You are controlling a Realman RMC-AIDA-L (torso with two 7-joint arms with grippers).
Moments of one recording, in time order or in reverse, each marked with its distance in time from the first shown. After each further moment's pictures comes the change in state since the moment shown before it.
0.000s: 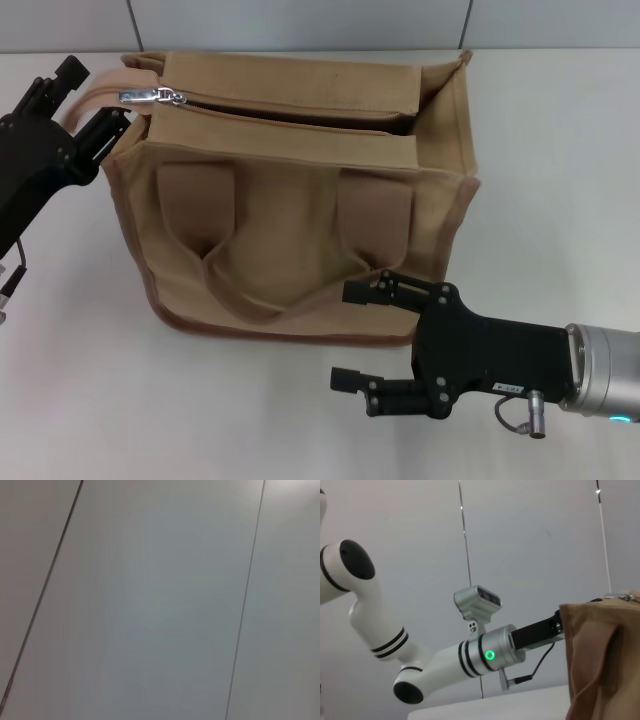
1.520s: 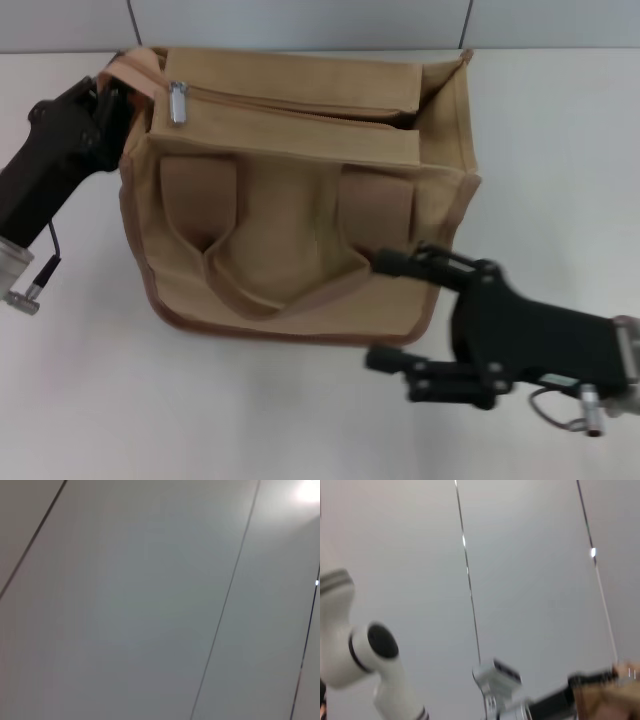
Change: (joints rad) left arm -0.043 0.003 0.006 -0.068 0.002 0.040 -0.077; right arm -0.041 -0.008 0.062 -0.022 0.034 -0.189 0.047
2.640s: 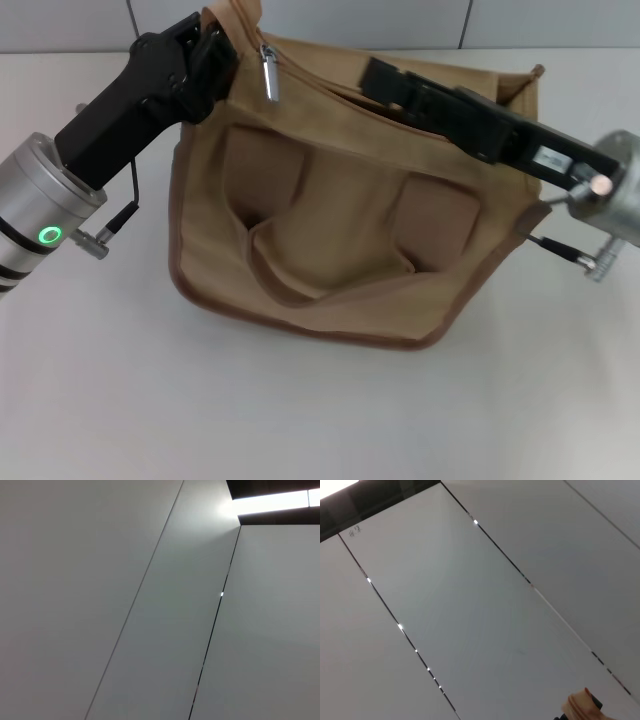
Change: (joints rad) left arm -0.166 -0.007 0.101 0.003 0.005 0.074 -0.127; right arm 0.211 0.006 0.279 -0.077 0.000 0.078 0.767
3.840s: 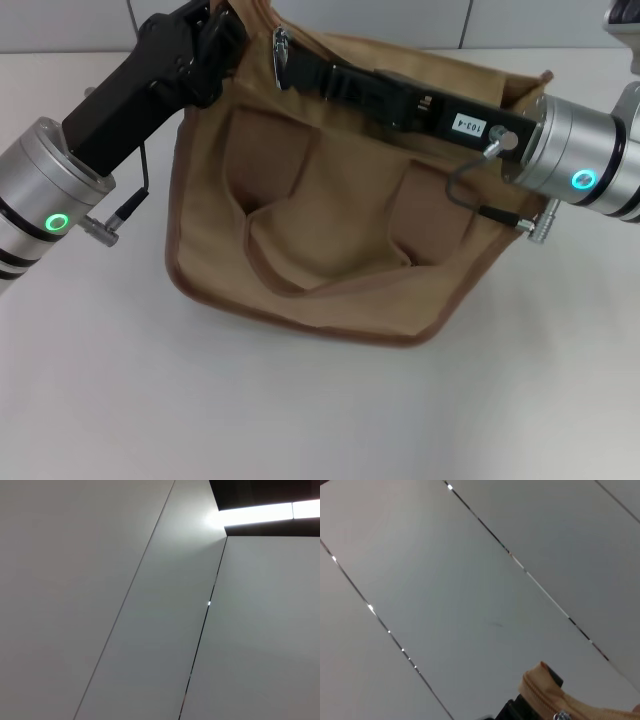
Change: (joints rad) left arm -0.027 0.000 -0.007 -0.012 -0.006 0.024 -0.003; right arm 0.112 0.000 -0.051 0.034 0.007 0.157 0.046
